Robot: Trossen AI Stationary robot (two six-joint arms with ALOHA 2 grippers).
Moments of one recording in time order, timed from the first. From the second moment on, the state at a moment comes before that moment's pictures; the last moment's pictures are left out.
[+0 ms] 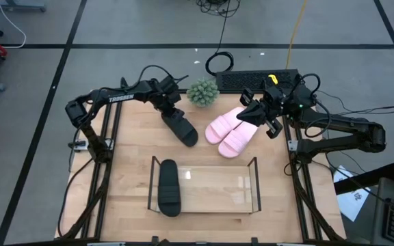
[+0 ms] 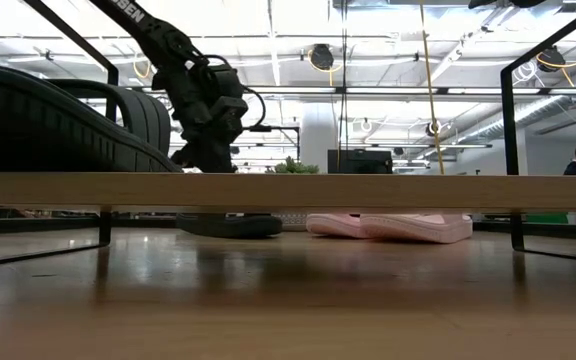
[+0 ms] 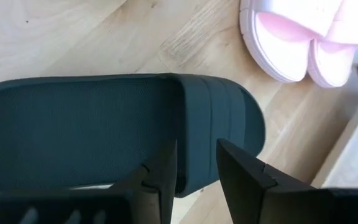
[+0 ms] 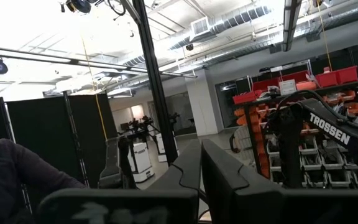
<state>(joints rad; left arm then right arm) 0.63 1.71 1.21 -0.69 0.42 -0.30 -0.32 1.04 0.83 0.68 -0.69 0.53</state>
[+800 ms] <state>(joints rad) 0.59 1.77 1.21 -0.69 0.47 -0.35 -0.32 1.04 0.83 0.68 -0.74 0.54</state>
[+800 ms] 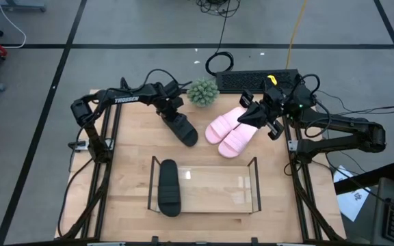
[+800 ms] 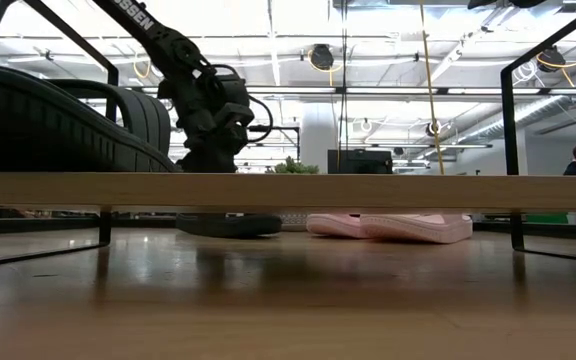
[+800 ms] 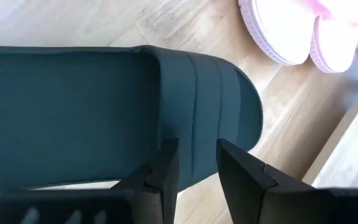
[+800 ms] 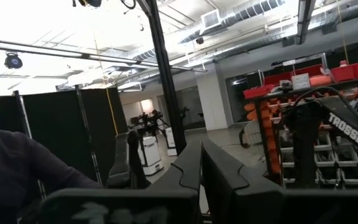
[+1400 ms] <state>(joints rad) 0.61 1.76 1.23 -0.73 0.39 -0.31 -0.32 1.04 0.83 0.68 -0.74 0.54</state>
